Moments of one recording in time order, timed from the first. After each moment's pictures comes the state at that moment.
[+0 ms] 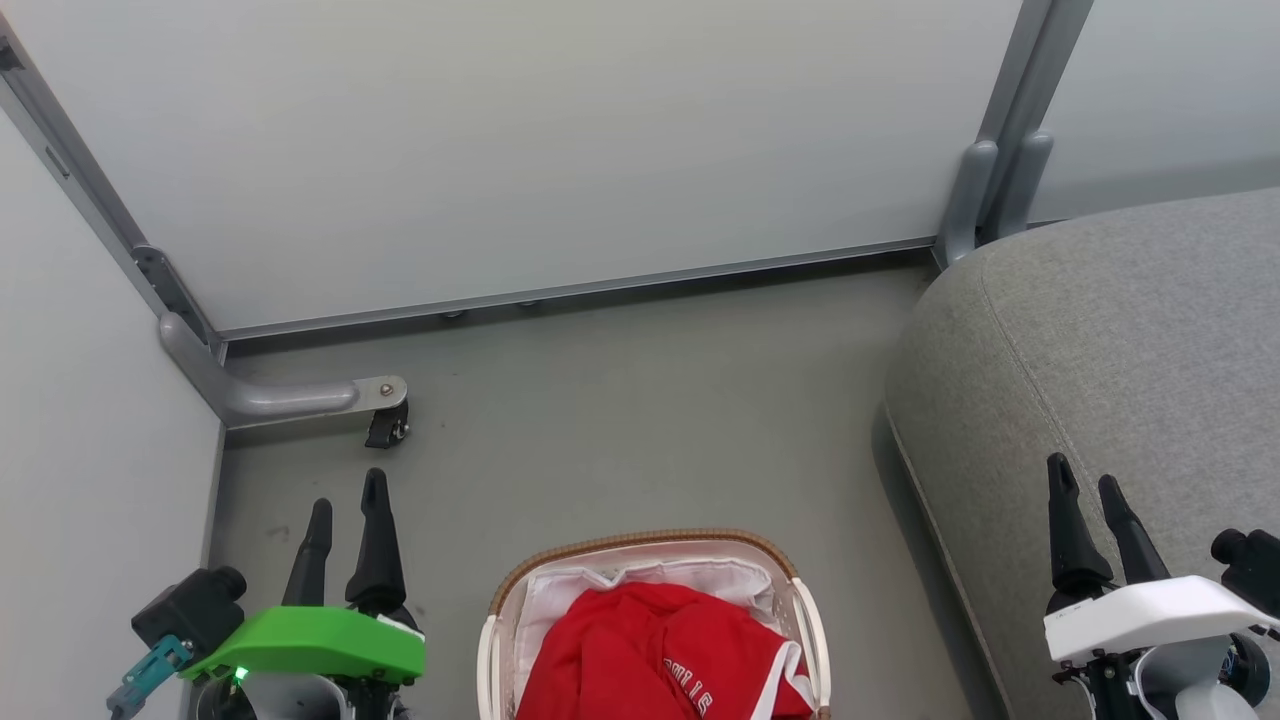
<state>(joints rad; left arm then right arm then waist) -0.03 0.04 -0.10 0.17 -0.77 -0.04 -0.12 -0.03 -0.04 -0.11 0.17 0.65 0.13 -0.12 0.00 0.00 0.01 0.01</state>
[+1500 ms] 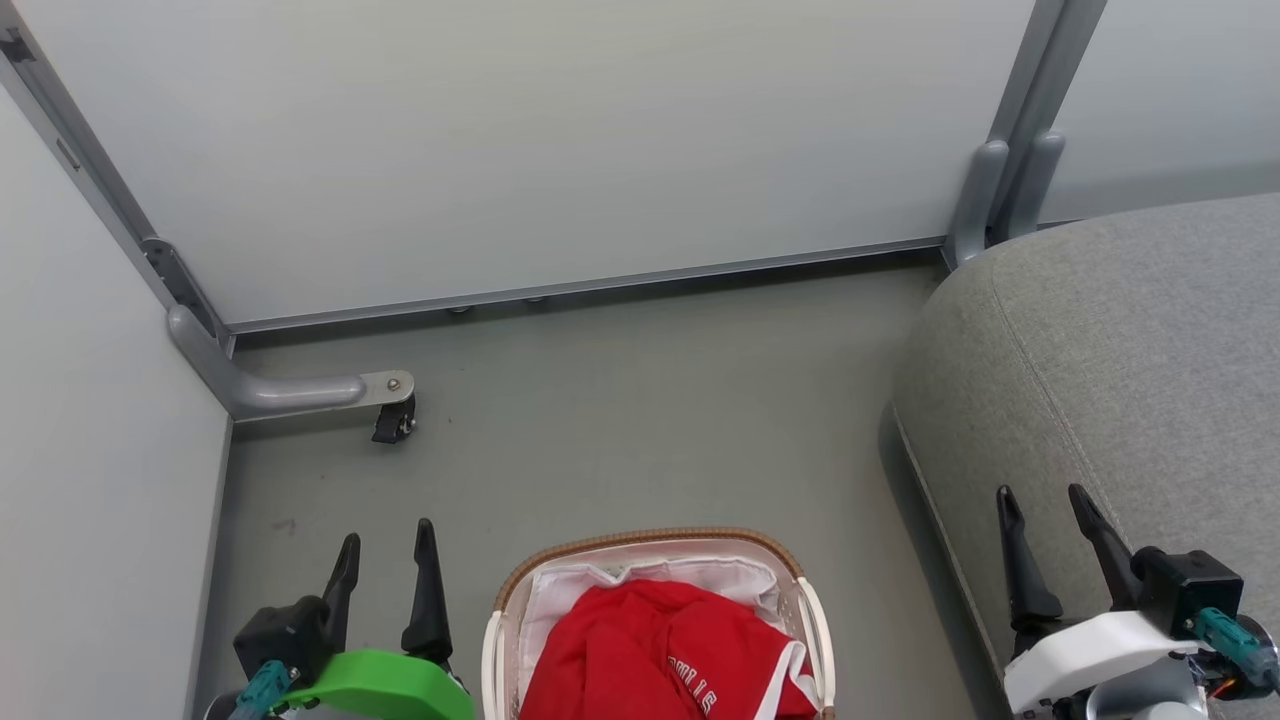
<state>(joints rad) -0.01 0.05 -0.17 0.29 -0.40 0.00 -0.23 0.00 -0.05 -0.07 0.20 0.21 0.13 -0.23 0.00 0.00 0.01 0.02</state>
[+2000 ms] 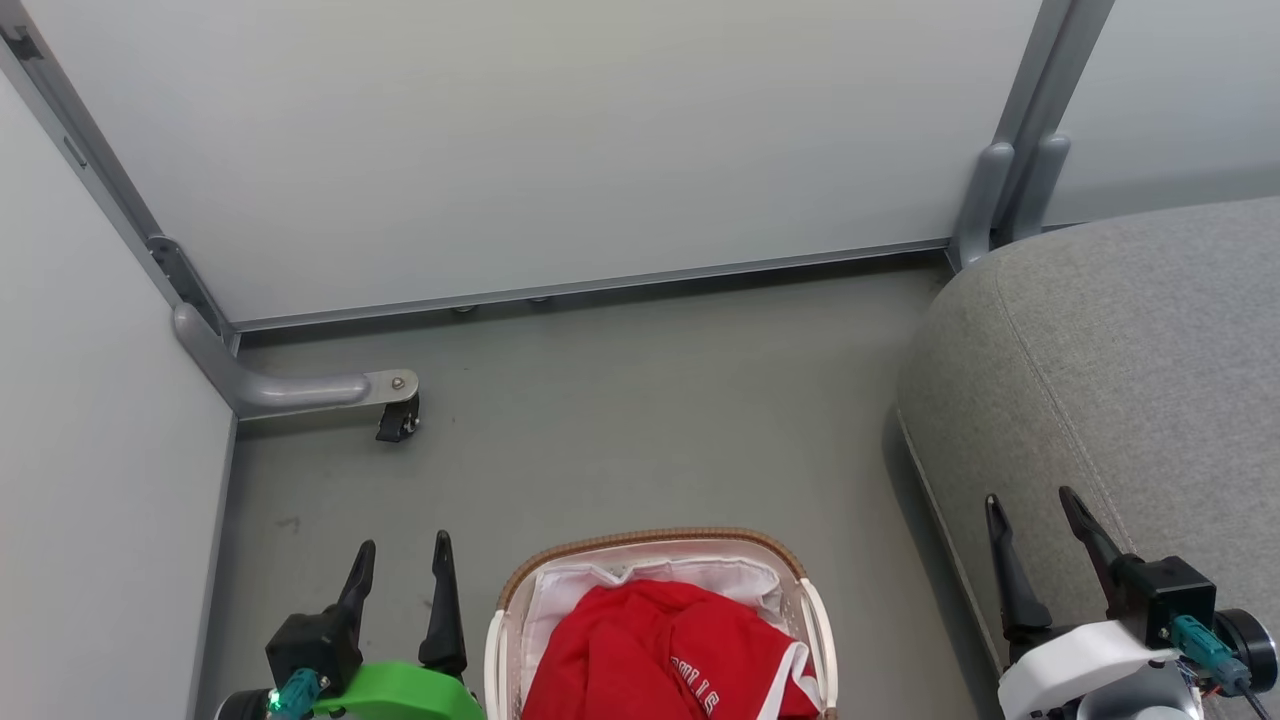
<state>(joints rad) -0.01 0.05 -0.20 0.33 -0.32 0.01 -0.26 0.01 -0.05 -0.06 0.21 0.10 0.13 -0.26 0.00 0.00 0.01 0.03</state>
